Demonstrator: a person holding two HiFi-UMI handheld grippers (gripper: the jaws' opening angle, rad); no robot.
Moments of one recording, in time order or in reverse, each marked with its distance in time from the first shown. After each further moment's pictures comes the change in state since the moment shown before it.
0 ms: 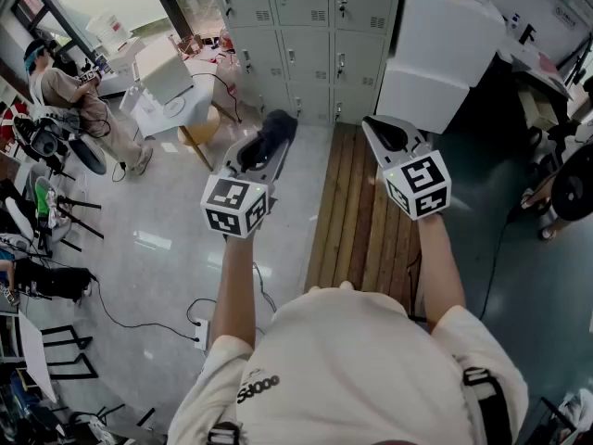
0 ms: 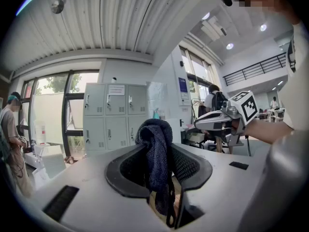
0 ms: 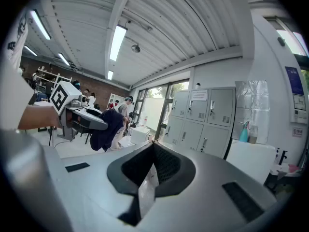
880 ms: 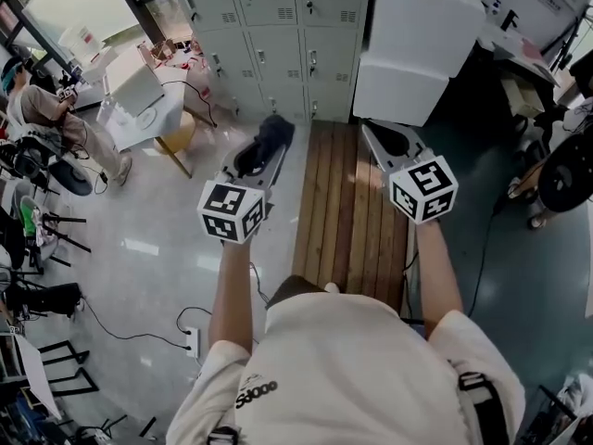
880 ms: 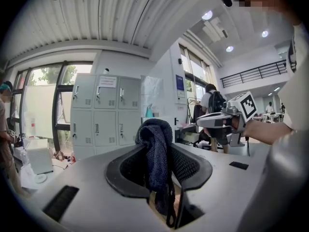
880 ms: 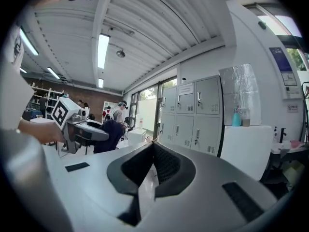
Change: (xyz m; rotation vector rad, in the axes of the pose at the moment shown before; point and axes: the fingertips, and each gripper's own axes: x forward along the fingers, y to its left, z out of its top) left arm 0.093 -0.035 -0.016 -0.035 0.021 -0.067; right arm -0.016 -0.084 -0.051 0.157 -0.022 -0.018
